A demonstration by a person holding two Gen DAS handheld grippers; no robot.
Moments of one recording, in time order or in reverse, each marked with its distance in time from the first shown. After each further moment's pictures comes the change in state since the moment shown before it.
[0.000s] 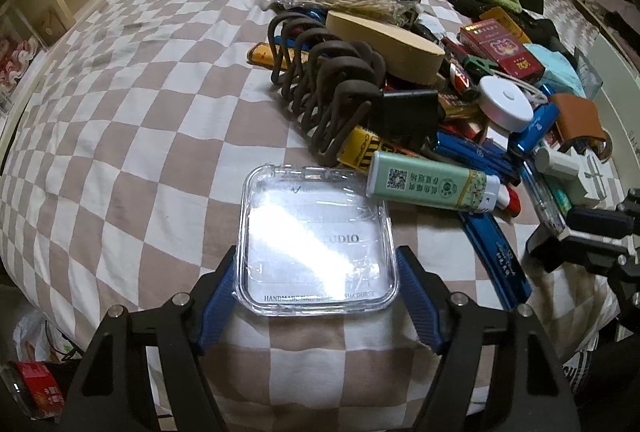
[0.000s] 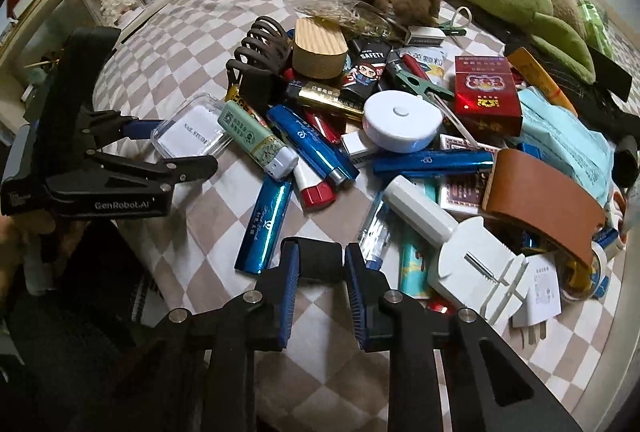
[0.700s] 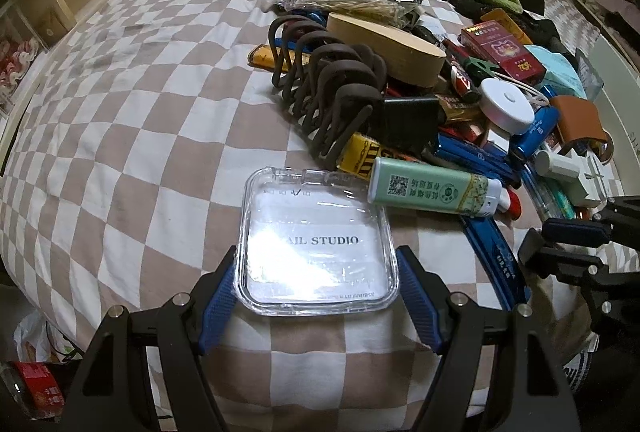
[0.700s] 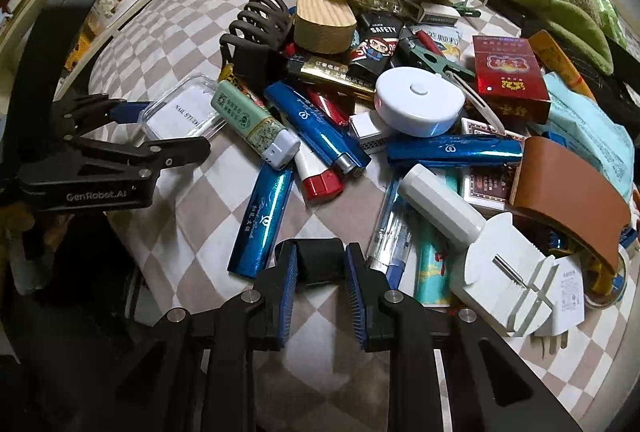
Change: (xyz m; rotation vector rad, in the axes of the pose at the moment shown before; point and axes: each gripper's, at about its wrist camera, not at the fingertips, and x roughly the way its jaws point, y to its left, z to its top) left arm 0.007 -0.002 0.003 0.007 0.001 0.009; right arm 0.024 0.000 0.002 -0.001 0.049 0.019
